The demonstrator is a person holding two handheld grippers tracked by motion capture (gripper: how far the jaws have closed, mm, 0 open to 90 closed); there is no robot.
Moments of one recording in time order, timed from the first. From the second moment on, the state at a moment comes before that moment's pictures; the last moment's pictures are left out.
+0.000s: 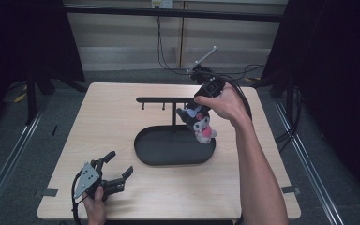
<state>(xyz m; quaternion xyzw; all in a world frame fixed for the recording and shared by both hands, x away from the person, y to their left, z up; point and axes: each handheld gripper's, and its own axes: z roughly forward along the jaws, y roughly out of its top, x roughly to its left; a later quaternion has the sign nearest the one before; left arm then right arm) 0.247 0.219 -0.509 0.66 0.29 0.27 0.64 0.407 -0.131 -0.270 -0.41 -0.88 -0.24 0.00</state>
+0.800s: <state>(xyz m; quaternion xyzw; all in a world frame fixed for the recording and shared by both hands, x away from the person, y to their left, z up) 0.246 0.218 -0.510 0.66 0.29 0.27 0.64 0.431 -0.125 -0.282 -0.43 -0.88 -0.21 -0.03</state>
